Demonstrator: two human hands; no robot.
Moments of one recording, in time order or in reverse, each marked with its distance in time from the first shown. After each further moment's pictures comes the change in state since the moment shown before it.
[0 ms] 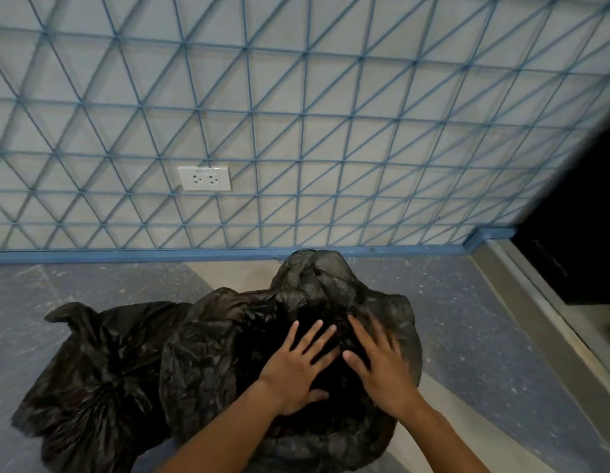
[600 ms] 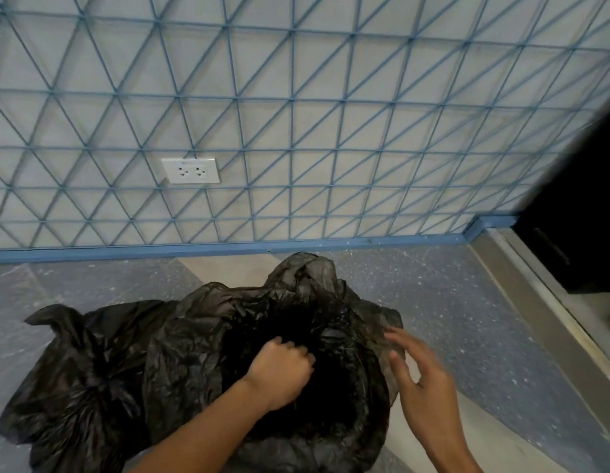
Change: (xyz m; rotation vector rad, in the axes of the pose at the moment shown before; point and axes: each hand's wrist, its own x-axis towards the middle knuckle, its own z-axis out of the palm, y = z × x) left_hand 0.000 -0.006 -0.012 -0.005 0.101 -0.025; right_hand -0.041 0.005 -0.025 0.442 0.447 0.078
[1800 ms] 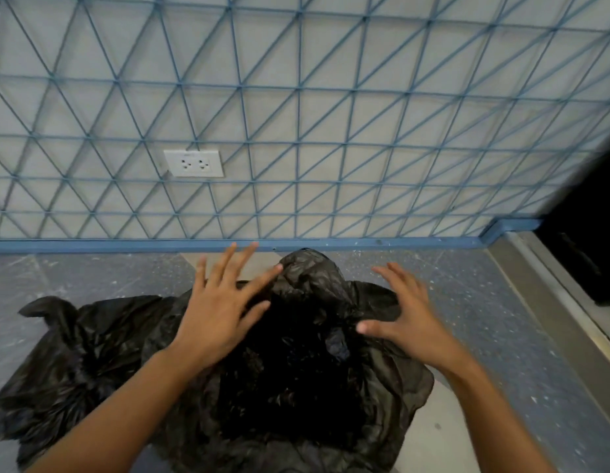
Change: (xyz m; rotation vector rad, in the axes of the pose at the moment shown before) left_hand -0.023 -0.079 -0.038 -0.104 0.491 -0.356; right_hand 0.107 -0.006 -0.001 -0.227 -0.406 -0.220
